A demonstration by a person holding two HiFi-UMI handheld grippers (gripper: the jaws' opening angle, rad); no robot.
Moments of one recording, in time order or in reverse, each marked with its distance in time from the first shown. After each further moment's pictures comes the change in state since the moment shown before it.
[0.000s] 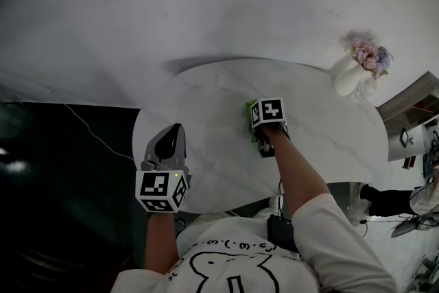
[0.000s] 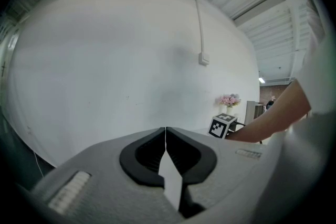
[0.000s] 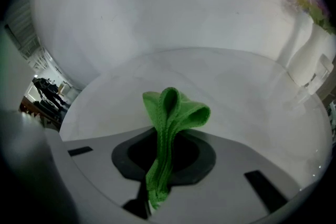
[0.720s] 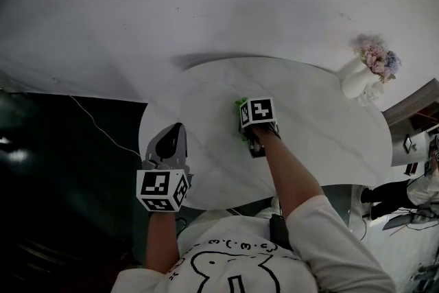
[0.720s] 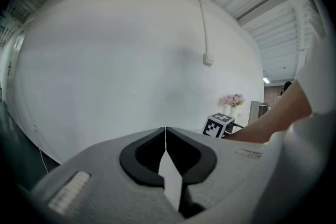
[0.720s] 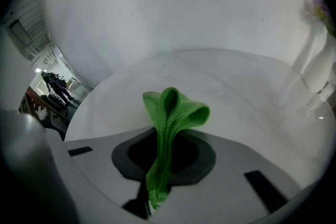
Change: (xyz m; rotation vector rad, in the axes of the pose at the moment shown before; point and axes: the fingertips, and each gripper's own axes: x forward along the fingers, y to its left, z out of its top) left arm -0.017 0.016 -0.006 -0.019 0.007 0.045; right arm 0.012 0.066 0.004 -0.062 -0.012 0.066
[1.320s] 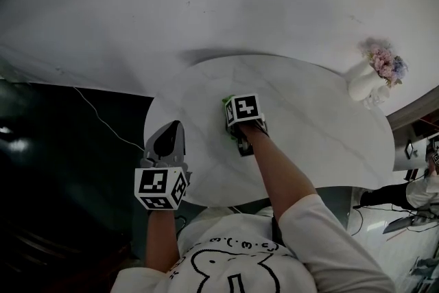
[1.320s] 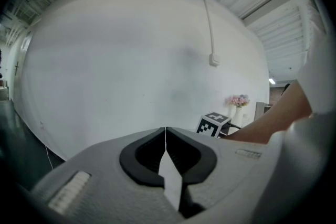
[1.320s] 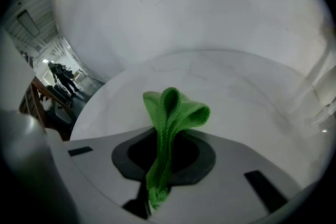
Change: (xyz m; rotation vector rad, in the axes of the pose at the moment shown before) left arm -0.016 0.023 -0.006 -0.023 -0.001 0.055; right arm 0.017 0.066 0.003 -0.097 0.029 0.035
